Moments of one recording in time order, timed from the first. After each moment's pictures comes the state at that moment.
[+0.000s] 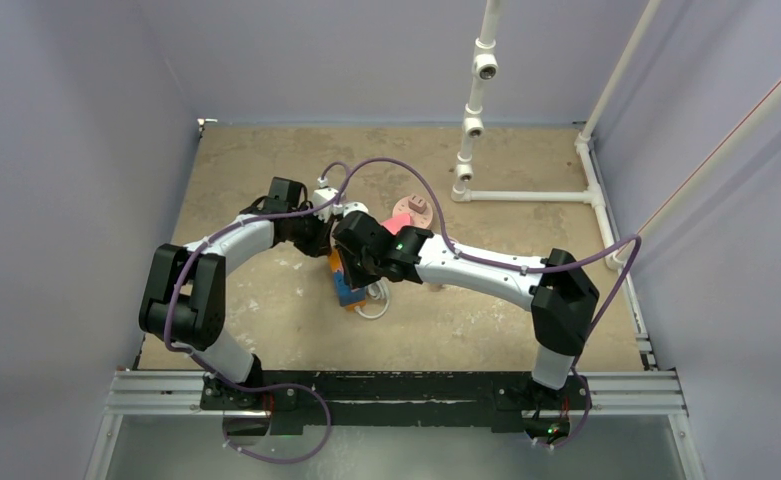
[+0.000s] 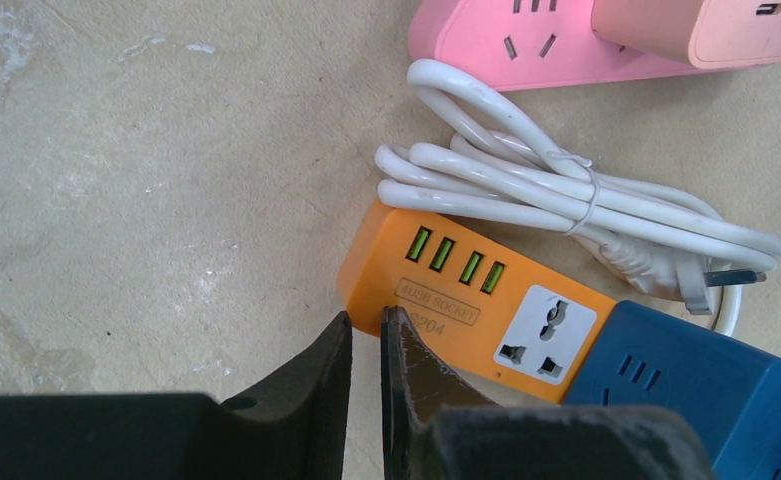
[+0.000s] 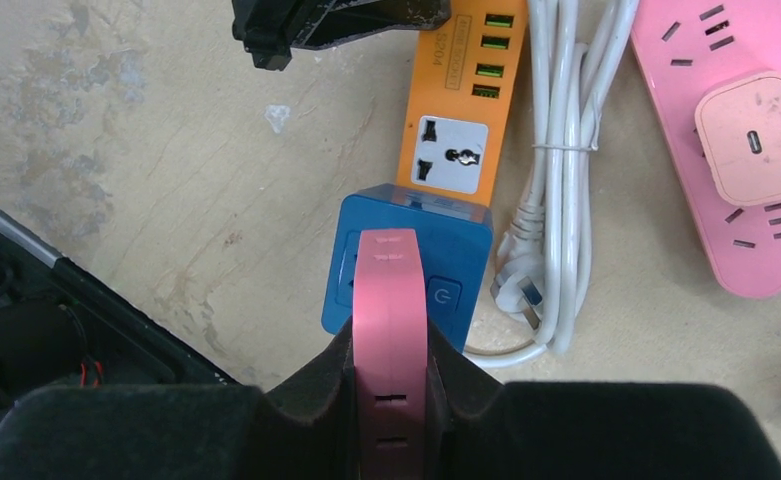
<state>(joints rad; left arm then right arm) -0.23 1.61 0.94 -0.34 0.44 0.30 1.08 1.78 1.45 -0.56 0.15 0.58</state>
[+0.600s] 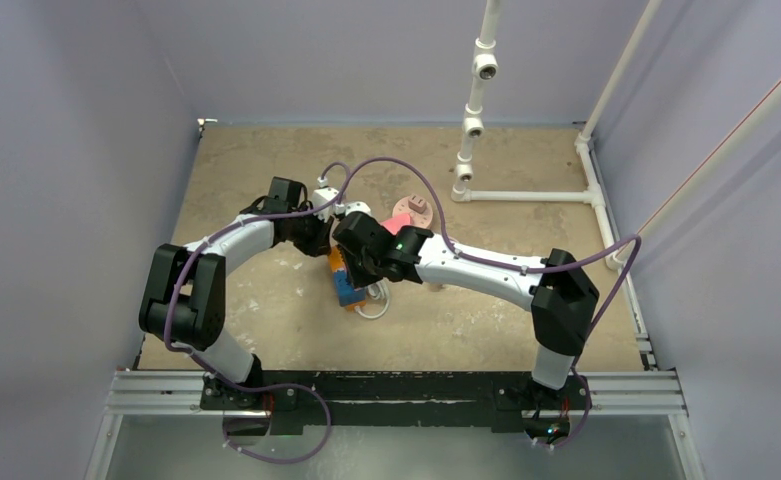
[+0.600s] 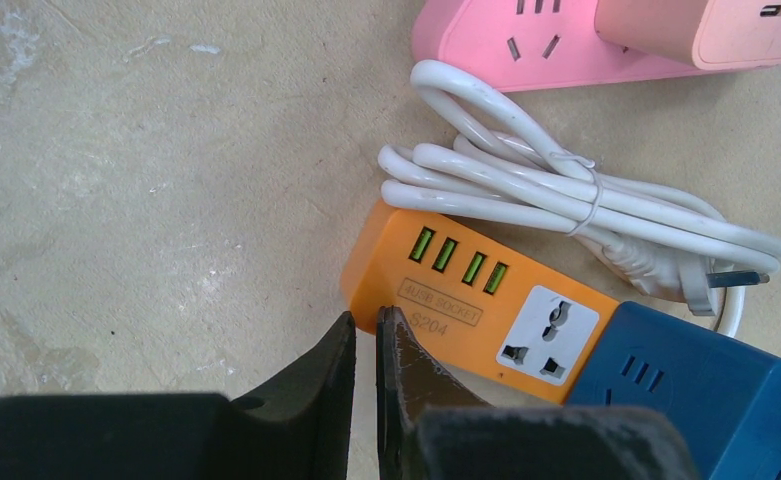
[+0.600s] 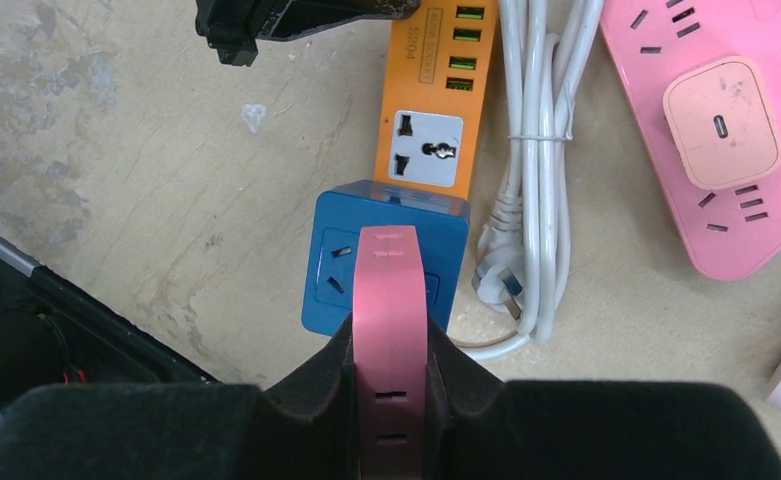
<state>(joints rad) -0.23 1.61 0.94 -0.34 0.44 0.30 1.08 1.78 1.45 -0.58 0.19 0.59</state>
